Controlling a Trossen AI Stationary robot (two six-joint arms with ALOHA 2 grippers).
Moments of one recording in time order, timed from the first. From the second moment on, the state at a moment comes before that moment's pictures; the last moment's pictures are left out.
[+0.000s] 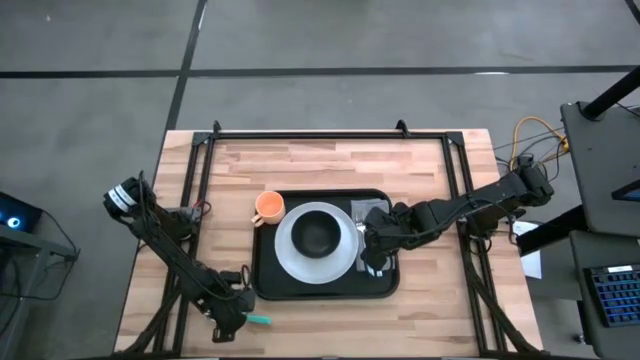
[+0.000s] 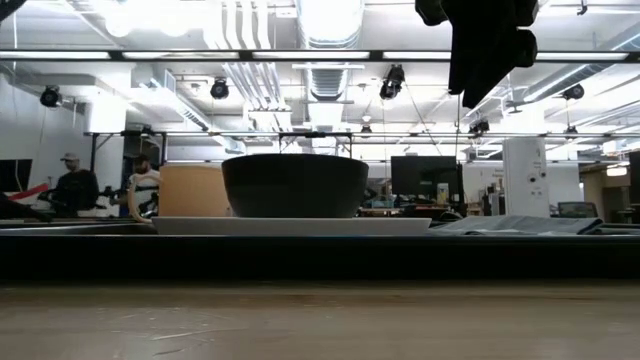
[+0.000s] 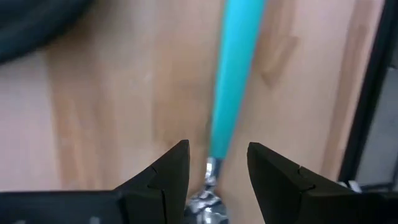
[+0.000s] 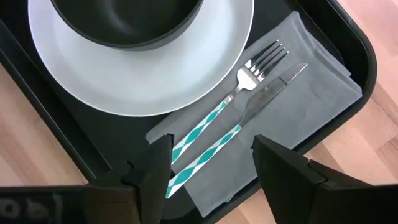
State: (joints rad) left arm -0.86 1.58 0.85 -0.50 0.10 -0.96; right arm 0.32 1.56 1.31 -1.03 0.26 0.96
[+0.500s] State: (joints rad) left arm -0.88 1.58 0.73 -0.33 0.12 -1.04; right arm 0.32 1.56 1.31 -1.04 0.26 0.96
